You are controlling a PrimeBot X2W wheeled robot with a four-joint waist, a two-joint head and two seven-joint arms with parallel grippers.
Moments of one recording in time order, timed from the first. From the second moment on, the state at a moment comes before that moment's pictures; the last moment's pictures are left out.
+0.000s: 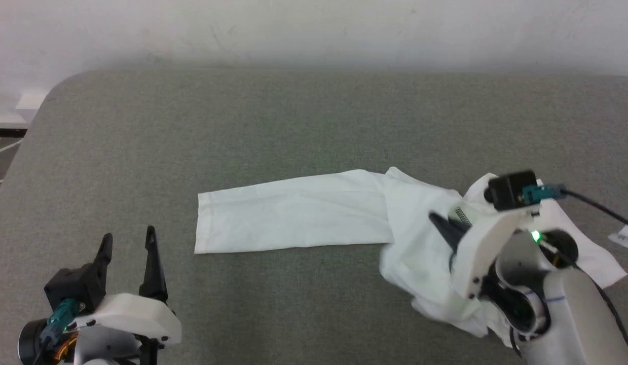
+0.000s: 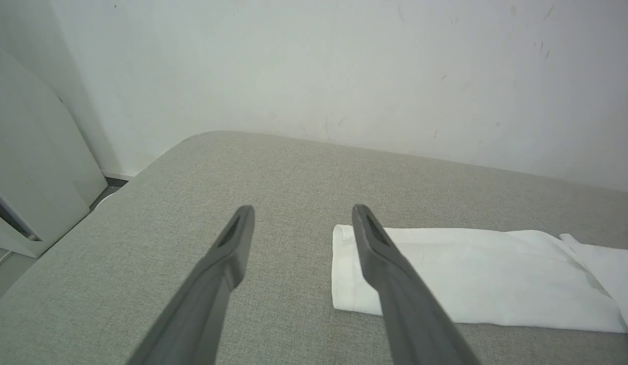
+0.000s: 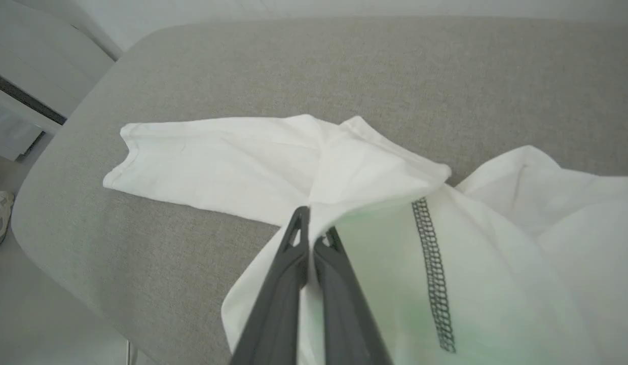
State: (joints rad) left arm 0.04 0.35 -0.17 -0.13 -0.42 0.35 -0.02; right arm -0.23 -0.09 0.11 0.08 0.40 0.13 0.63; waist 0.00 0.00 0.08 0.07
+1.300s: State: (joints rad) left arm 0.03 0.36 -0.21 -0.10 -0.43 0.35 -0.01; right arm -0.12 -0.07 0.22 0.00 0.41 0.13 0.17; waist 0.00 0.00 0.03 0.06
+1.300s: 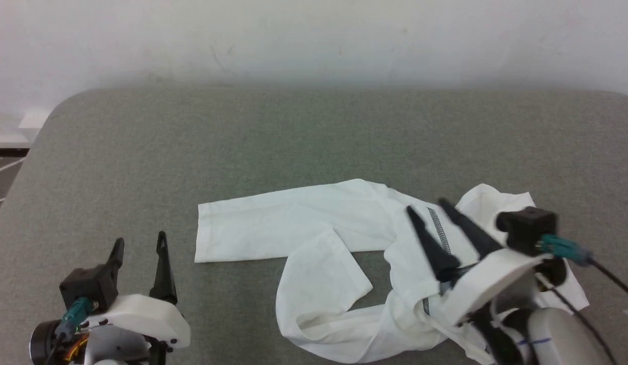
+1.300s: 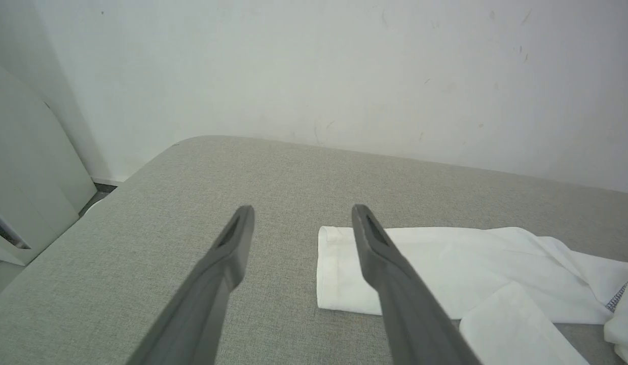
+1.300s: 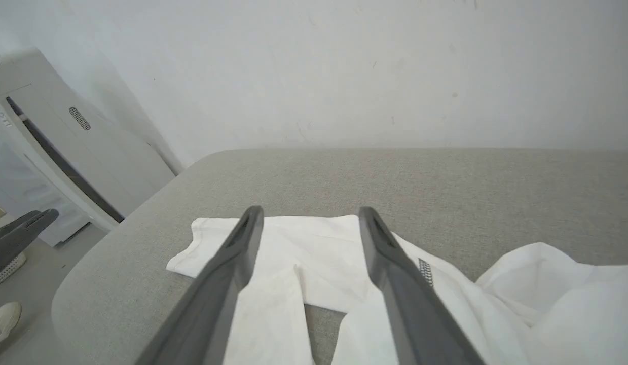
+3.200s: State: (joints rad) left arm -0.55 0.41 -0.56 0.23 -0.40 0.08 0.66; right arm 0.01 -0.05 -0.08 -0.29 0.28 0.13 0.19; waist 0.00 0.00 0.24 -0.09
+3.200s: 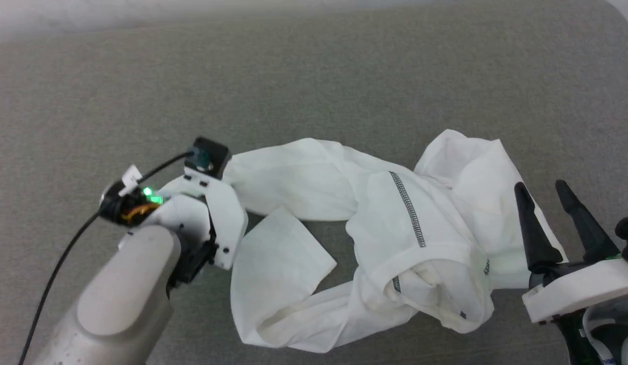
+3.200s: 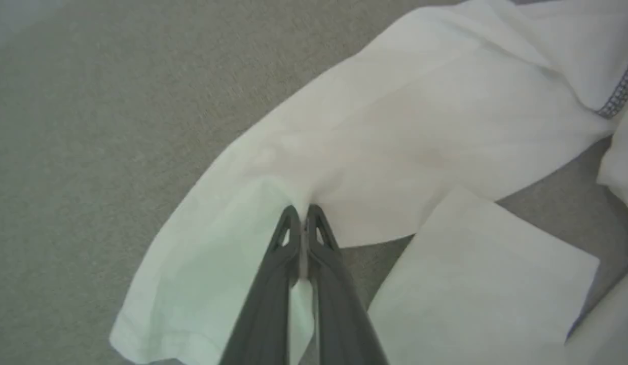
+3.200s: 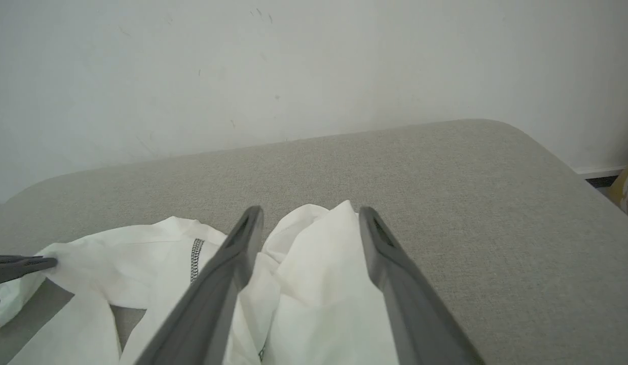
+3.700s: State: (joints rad) left arm -0.42 0.65 -0.24 -0.05 -0.39 0.29 0.52; right arm 0.04 -0.05 -0.11 -0.24 0.31 0.13 0.22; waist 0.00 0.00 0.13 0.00
